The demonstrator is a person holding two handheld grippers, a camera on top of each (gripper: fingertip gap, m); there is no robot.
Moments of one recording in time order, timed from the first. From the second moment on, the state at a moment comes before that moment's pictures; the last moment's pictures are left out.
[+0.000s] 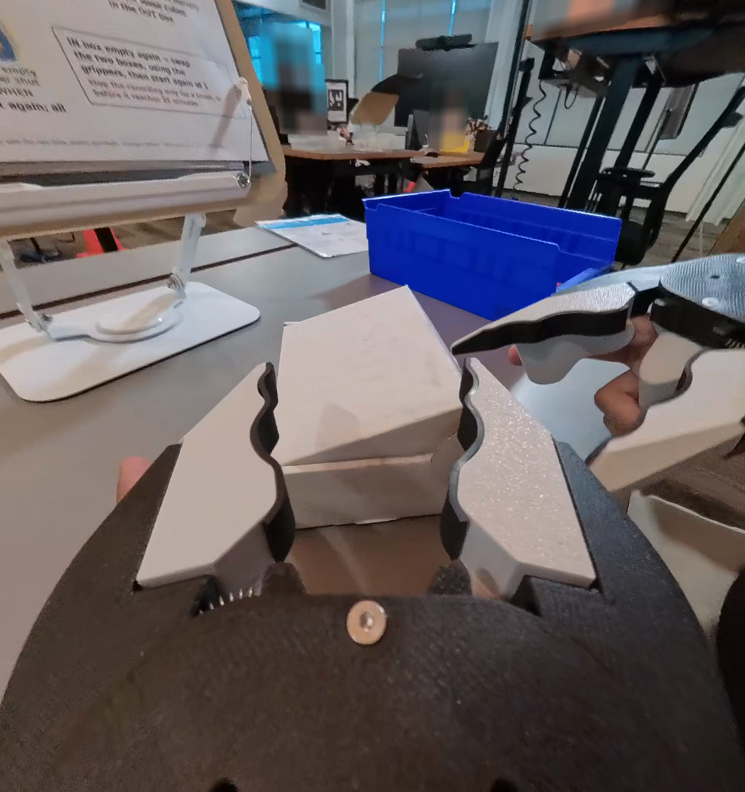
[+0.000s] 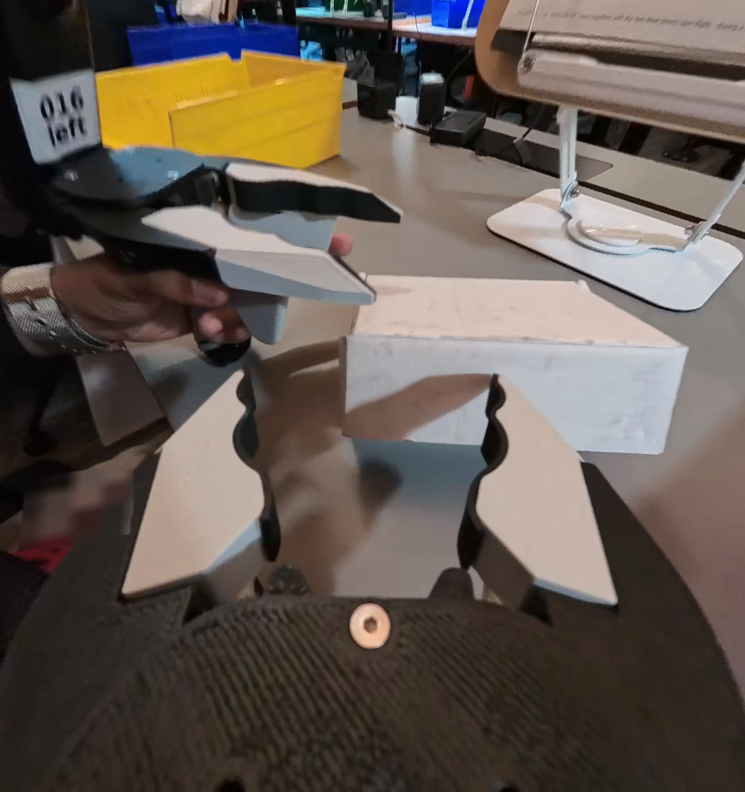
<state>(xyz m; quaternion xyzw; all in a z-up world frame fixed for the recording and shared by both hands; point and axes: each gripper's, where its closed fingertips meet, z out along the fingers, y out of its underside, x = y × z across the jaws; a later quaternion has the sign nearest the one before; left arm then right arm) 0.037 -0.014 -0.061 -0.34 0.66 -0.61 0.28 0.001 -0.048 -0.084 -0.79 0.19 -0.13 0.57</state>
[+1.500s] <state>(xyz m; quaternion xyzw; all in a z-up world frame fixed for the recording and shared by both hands) 0.024 -0.037 -0.104 -0.20 0.79 -0.43 0.39 0.043 -0.092 -0.096 -0.84 0.12 -0.23 0.47</state>
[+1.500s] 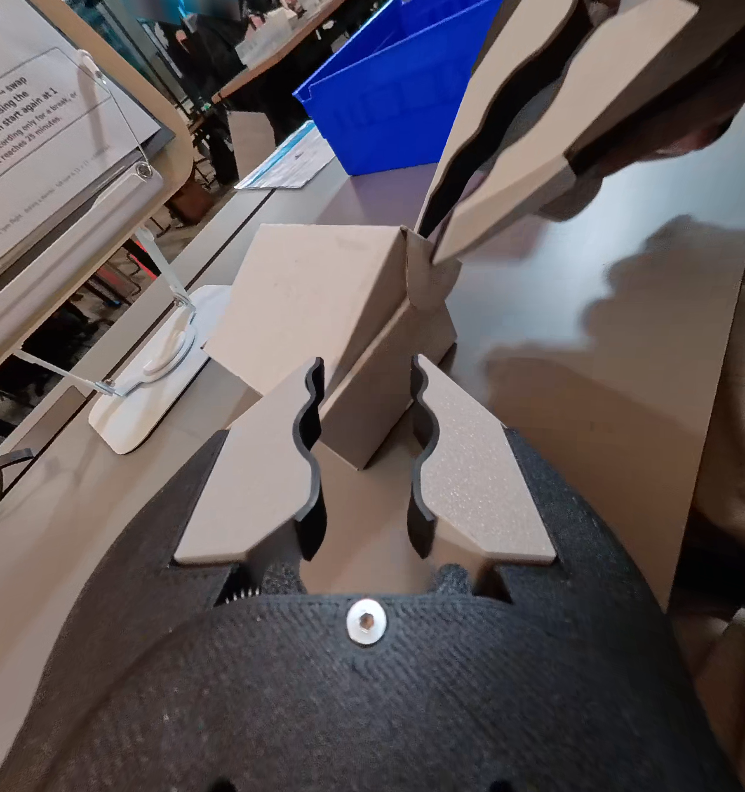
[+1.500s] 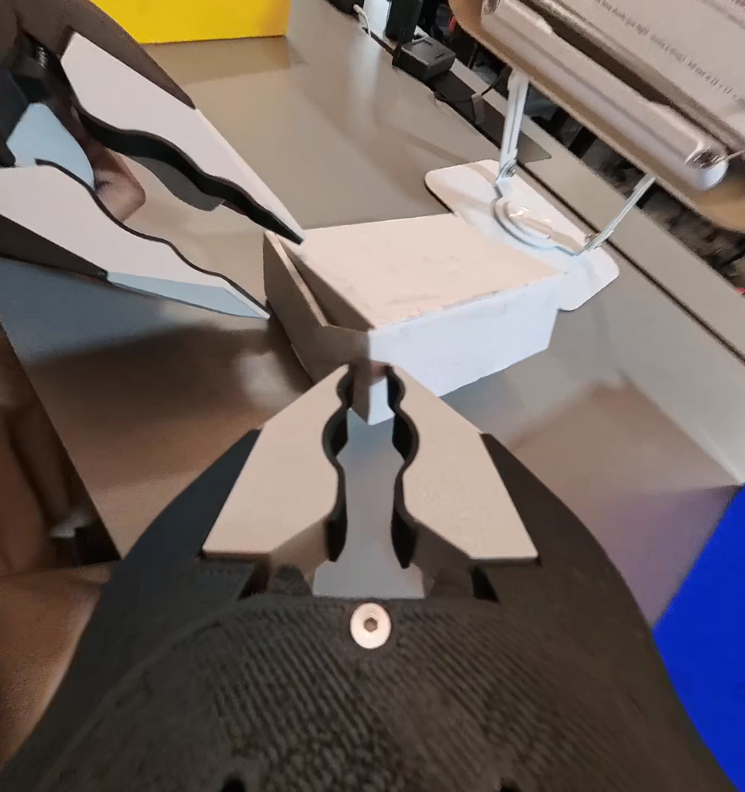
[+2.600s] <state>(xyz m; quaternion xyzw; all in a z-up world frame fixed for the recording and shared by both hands) 0.061 -0.050 -0.095 -0.22 0.83 -0.48 0.20 0.068 -0.097 -0.117 -0.77 0.36 -0.04 0.53</state>
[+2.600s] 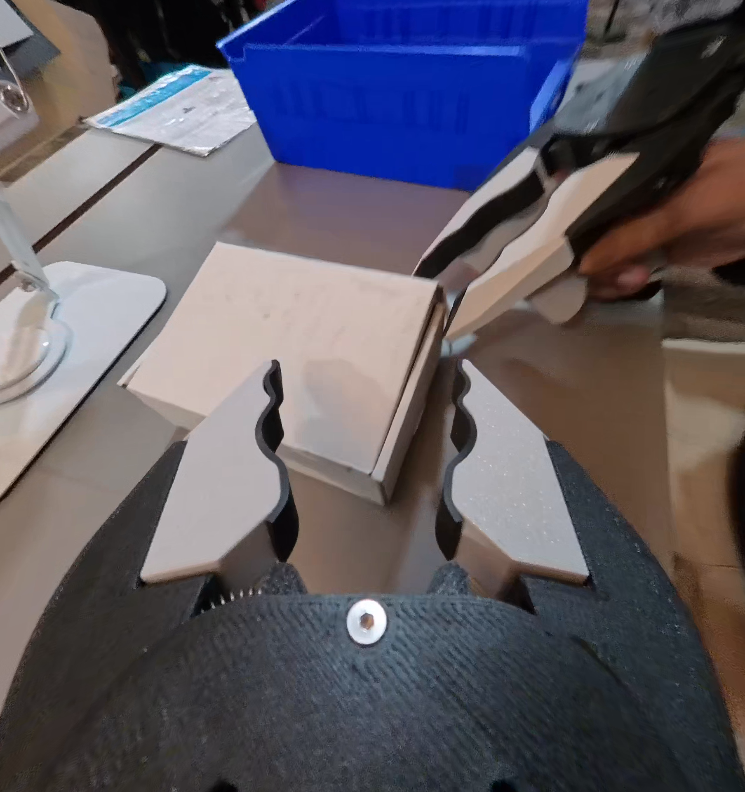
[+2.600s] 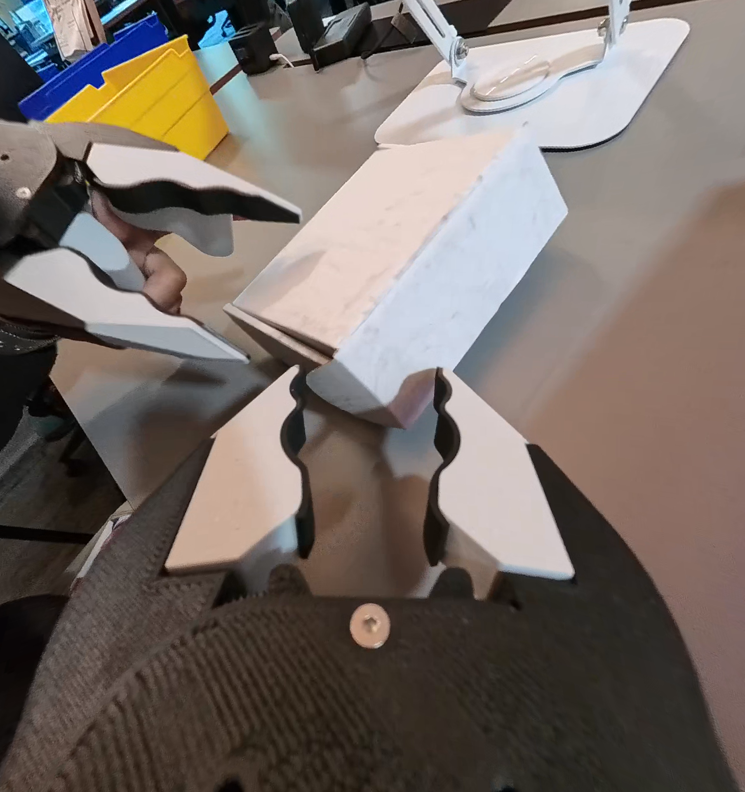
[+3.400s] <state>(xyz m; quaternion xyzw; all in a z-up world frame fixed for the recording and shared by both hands) 0.074 -0.051 -0.120 -0.19 0.83 -0.43 0.29 0.083 -0.132 -0.092 -0.83 0.17 -0.32 0.42</state>
